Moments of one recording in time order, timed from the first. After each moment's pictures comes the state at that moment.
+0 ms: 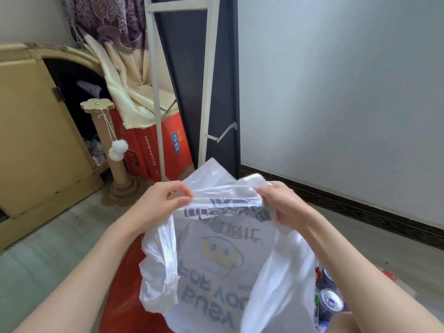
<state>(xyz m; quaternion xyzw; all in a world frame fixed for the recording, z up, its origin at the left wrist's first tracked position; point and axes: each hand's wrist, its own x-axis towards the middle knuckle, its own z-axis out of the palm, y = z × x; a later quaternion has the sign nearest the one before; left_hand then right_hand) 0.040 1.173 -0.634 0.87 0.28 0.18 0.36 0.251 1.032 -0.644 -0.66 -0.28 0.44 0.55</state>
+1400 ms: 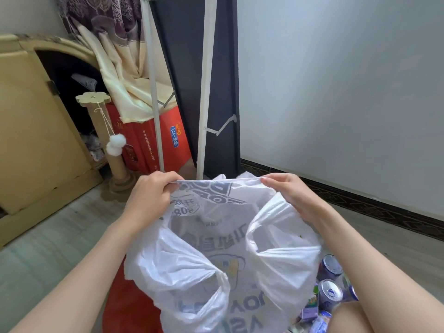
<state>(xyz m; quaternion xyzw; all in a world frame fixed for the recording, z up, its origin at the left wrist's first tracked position) 0.037 1.175 -0.645 0.89 0.32 0.27 0.19 0.267 1.013 -0.642 -0.69 -0.35 0.36 0.52</state>
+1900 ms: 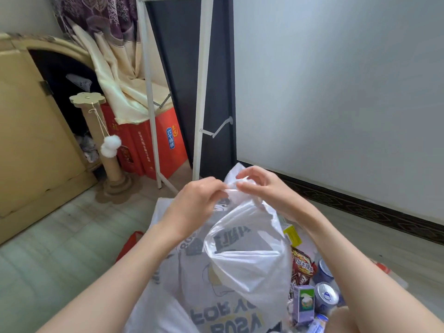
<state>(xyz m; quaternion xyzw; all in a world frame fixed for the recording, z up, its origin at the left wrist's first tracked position) 0.091 1.132 -0.651 0.92 0.14 0.29 0.22 0.249 1.029 -0.635 -0.67 -0.46 0.32 0.48</state>
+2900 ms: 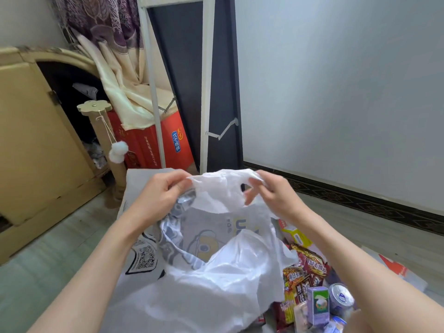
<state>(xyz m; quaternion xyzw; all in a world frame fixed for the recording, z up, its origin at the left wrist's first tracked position) 0.043 1.169 -0.616 0.85 0.26 0.26 0.39 0.246 1.038 -0.652 -0.71 -0.54 0.13 0.43</state>
